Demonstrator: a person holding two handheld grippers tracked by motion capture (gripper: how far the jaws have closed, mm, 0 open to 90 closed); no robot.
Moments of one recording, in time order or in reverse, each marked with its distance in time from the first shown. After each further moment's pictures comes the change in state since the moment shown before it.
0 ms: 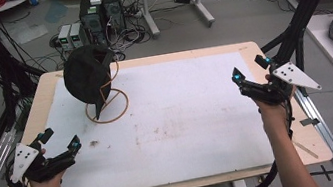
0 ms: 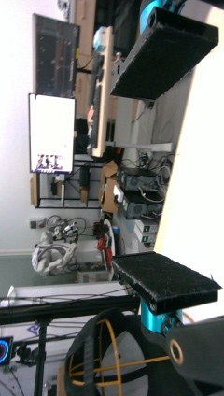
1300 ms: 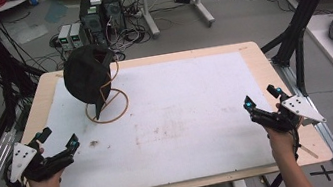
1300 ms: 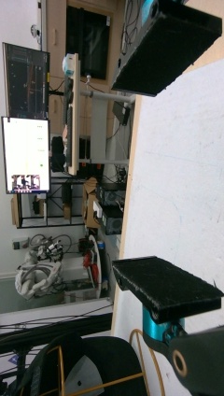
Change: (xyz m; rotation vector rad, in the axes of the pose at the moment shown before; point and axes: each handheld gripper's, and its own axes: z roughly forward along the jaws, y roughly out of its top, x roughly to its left) left arm 0.003 0.001 0.000 -0.011 0.012 -0.001; right arm -0.015 -0.074 -0.049 0.055 -0.082 0.032
